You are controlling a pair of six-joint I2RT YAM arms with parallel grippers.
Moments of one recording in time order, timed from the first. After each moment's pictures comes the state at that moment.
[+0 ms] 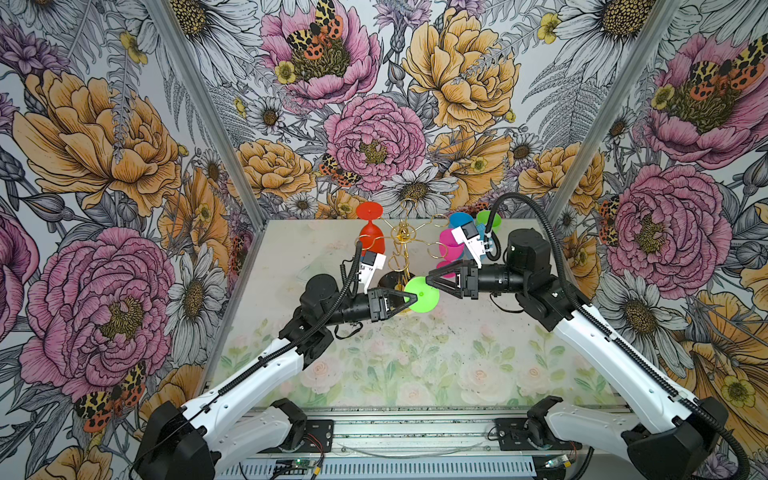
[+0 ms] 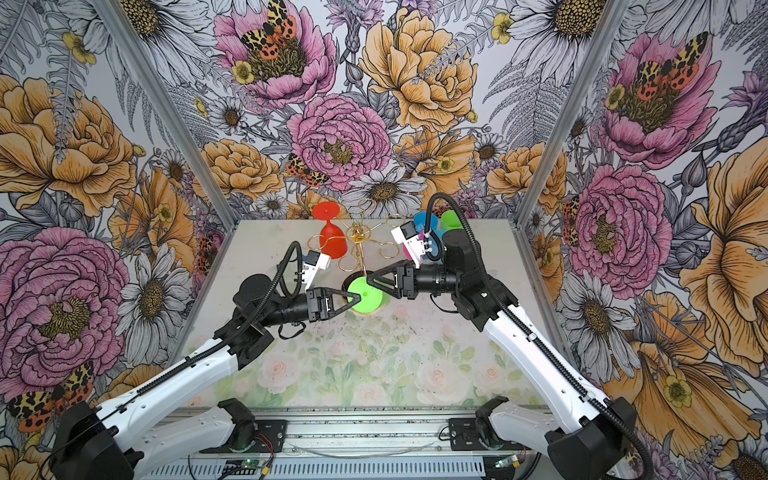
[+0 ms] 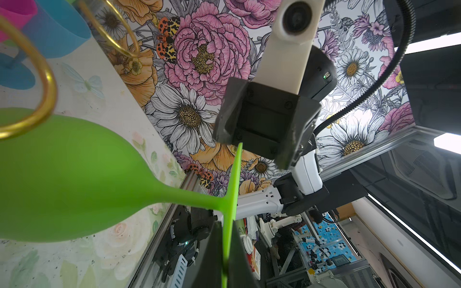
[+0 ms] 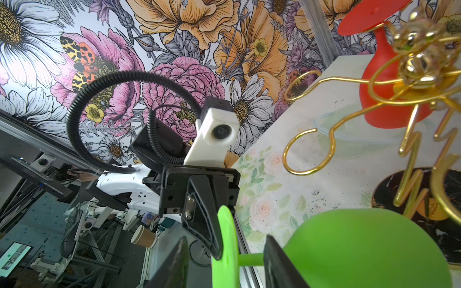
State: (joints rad) left arm -0.62 1.04 0.70 0.39 0.80 -1.06; right arm 0.48 1.14 1.16 -0.31 -0.91 0.51
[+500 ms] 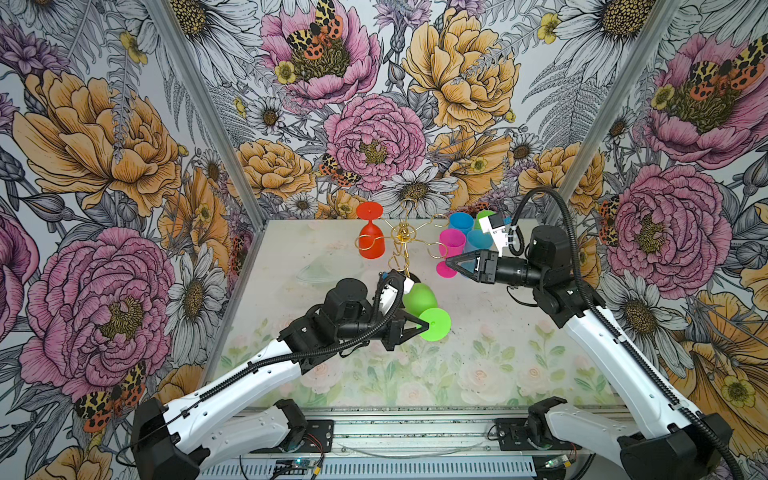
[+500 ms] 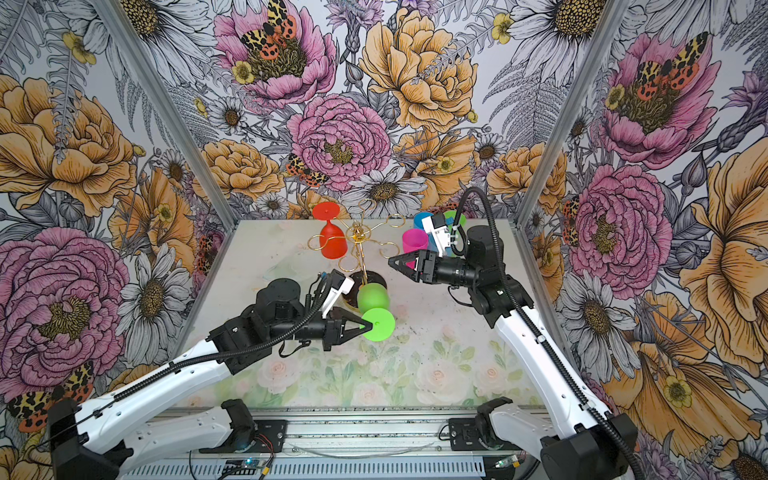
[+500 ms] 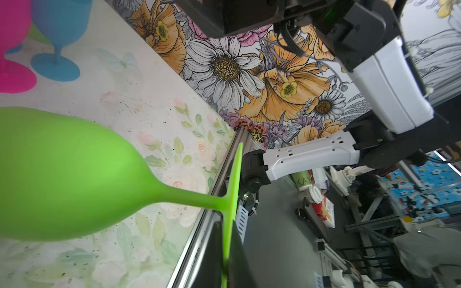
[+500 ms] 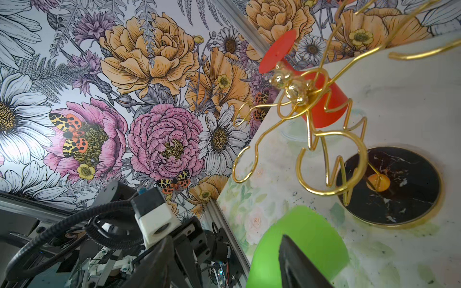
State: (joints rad) left arm -0.88 1.02 0.91 -0.25 0.50 -0.44; right arm 0.30 1.12 1.12 -0.30 -0.92 0.67
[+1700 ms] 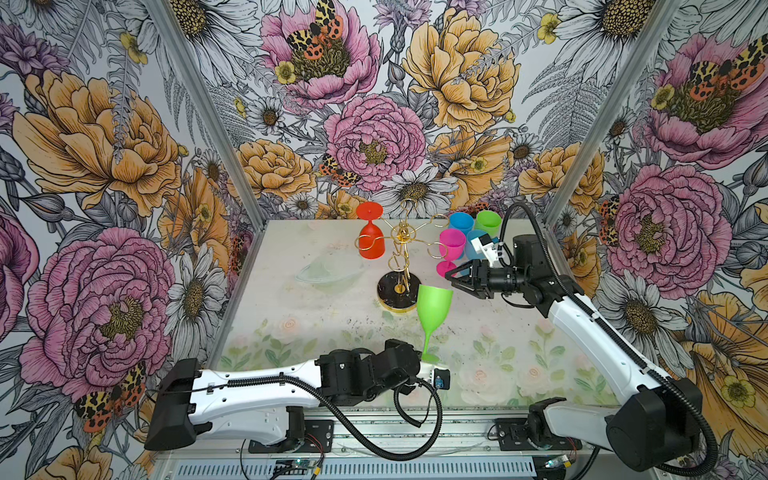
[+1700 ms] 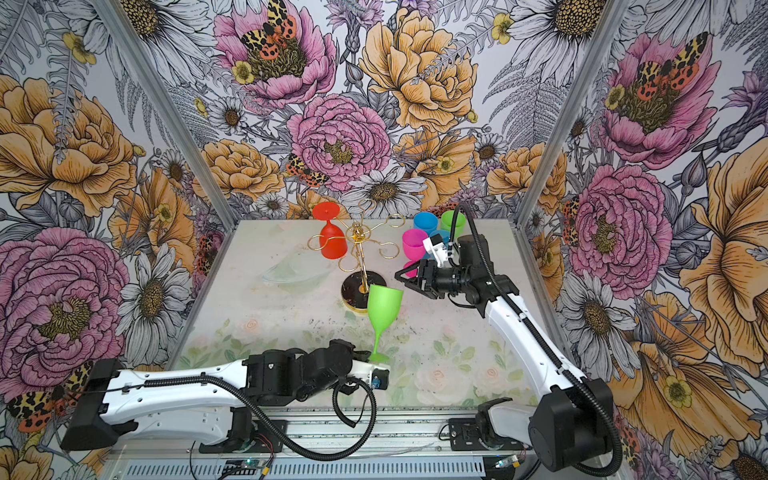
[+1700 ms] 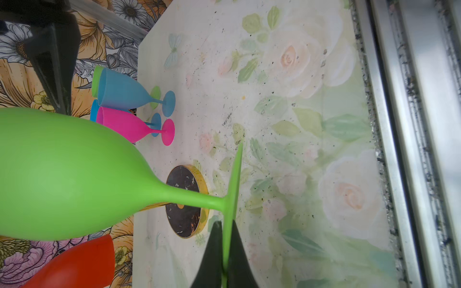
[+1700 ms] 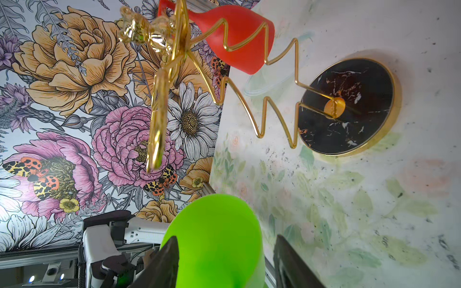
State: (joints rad) left arm -1.38 1.14 0.85 -0.45 -0.46 0.69; right arm 0.23 1.25 1.05 -0.46 -0.96 0.68
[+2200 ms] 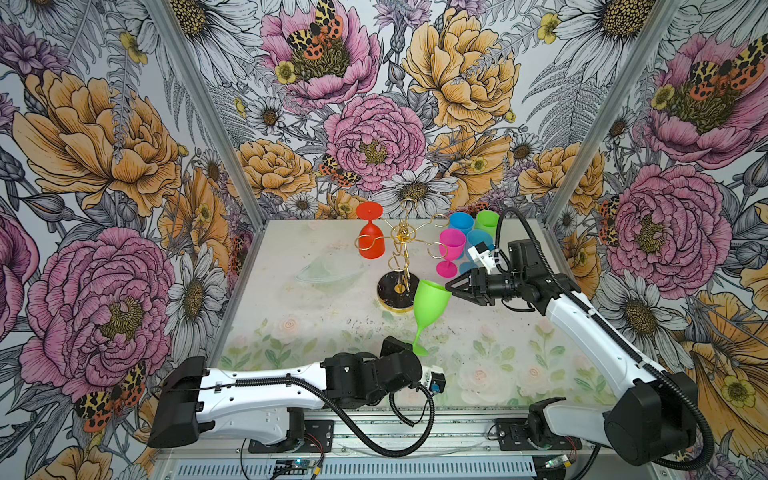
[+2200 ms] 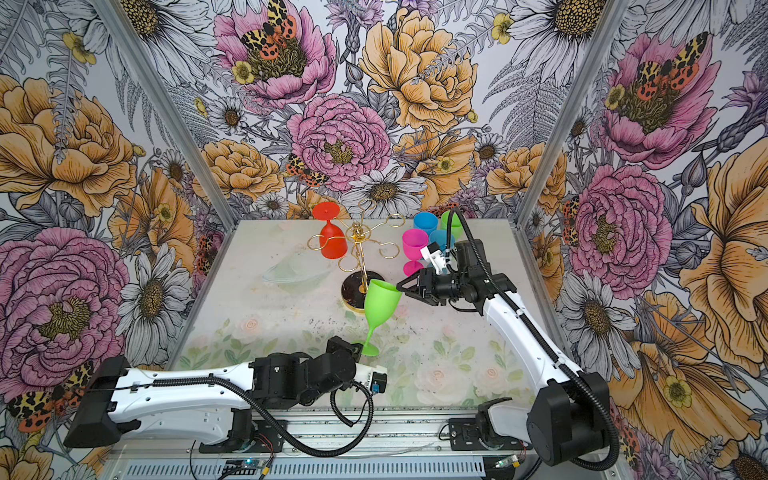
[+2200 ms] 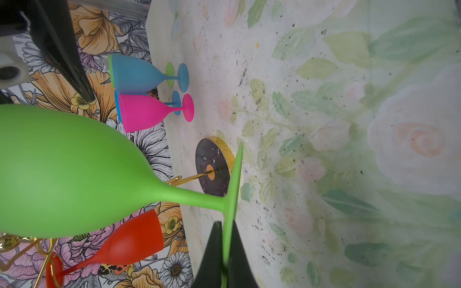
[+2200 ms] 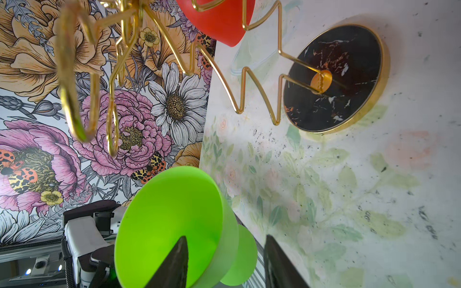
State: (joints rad) left arm -1.39 1.15 0.81 -0.46 -0.64 0.89; right arm 0.23 1.27 1.05 -0.60 -0.96 0.56
